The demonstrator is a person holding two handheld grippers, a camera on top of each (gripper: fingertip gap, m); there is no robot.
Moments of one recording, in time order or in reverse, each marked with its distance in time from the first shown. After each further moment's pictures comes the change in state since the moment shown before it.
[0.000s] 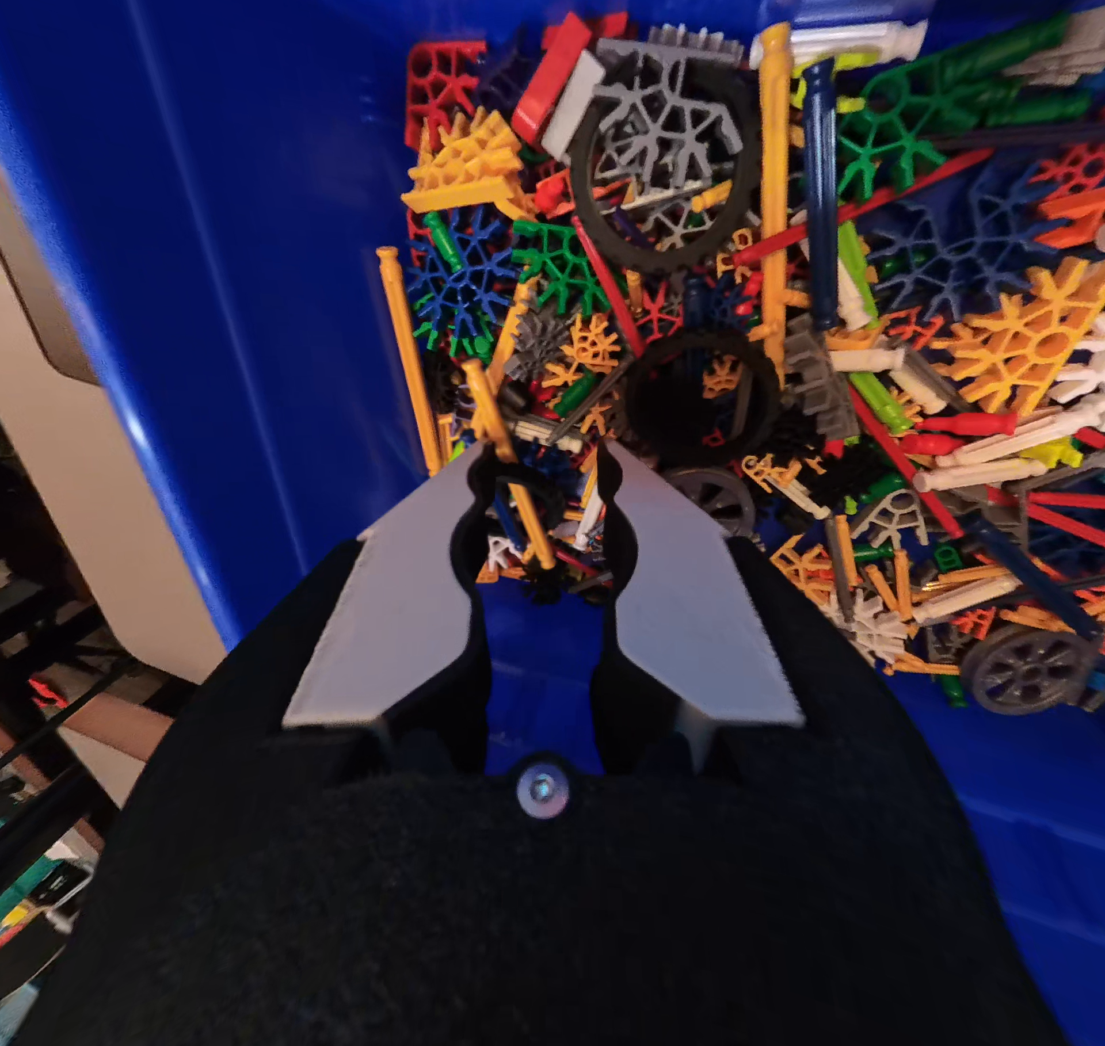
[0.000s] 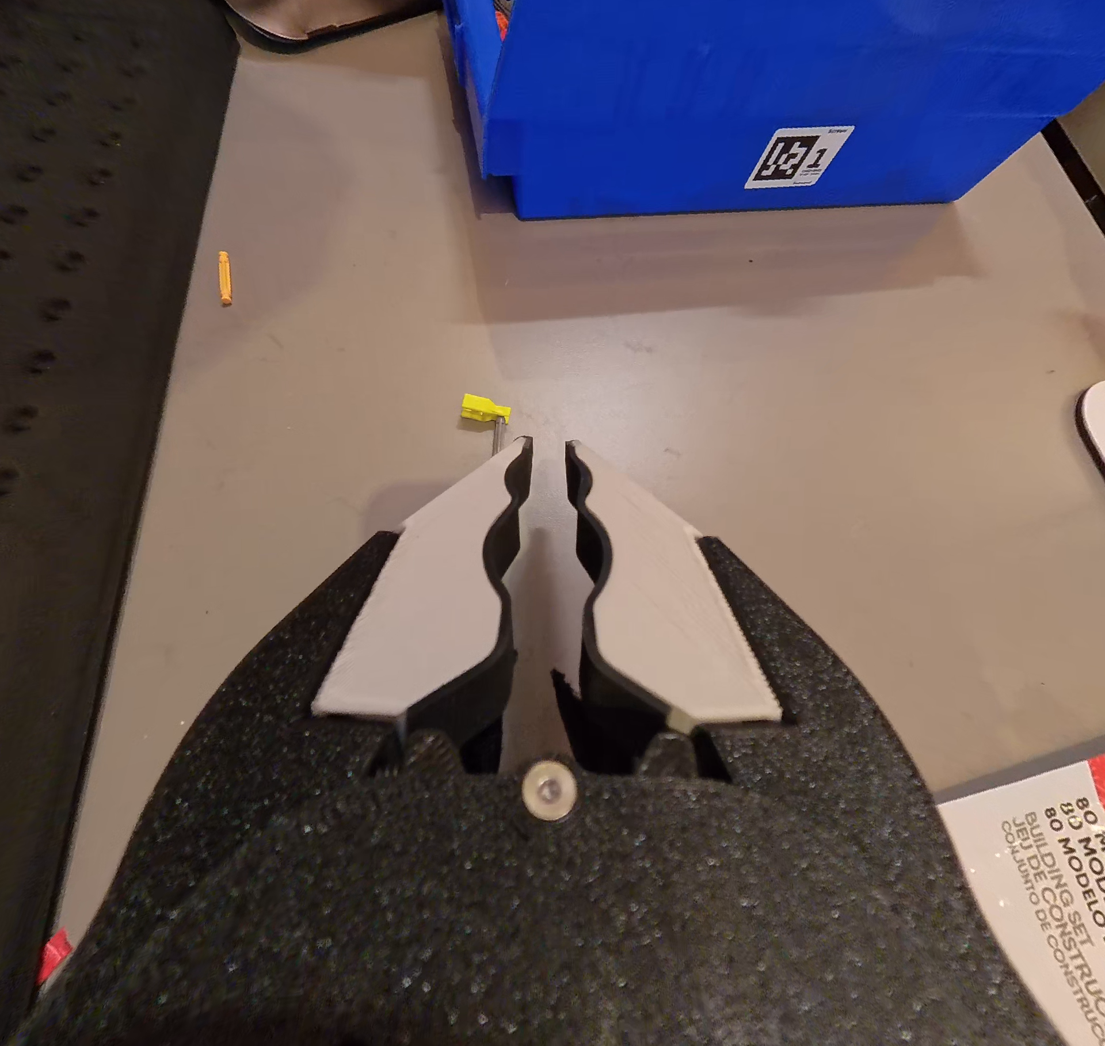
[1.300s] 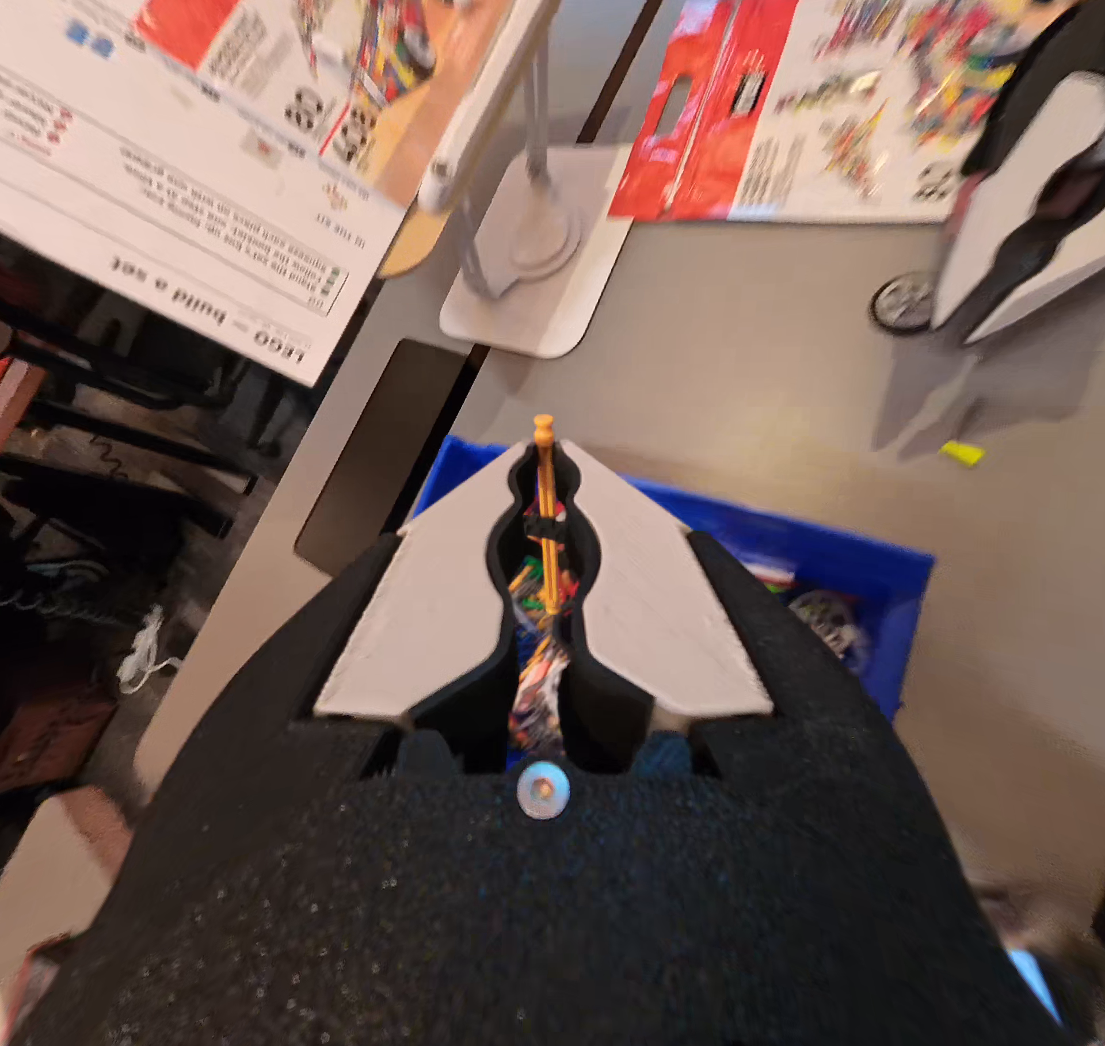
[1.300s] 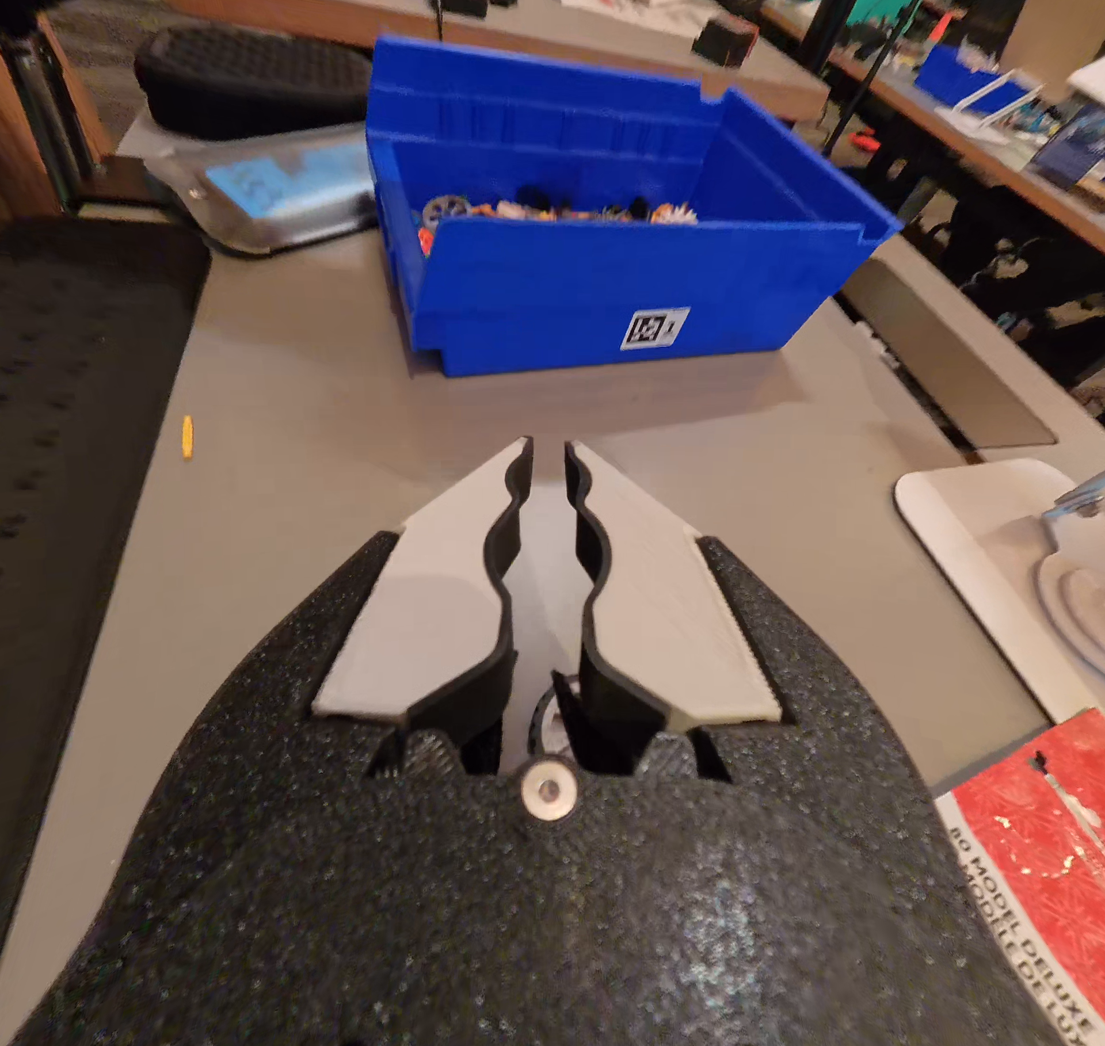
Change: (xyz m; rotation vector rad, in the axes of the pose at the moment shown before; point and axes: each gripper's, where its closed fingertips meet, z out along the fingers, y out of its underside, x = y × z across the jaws) left arm 0.018 -0.100 -0.204 0.715 -0.195 -0.230; right arm 0.031 -0.054 -0.022 0.237 0.138 0.005
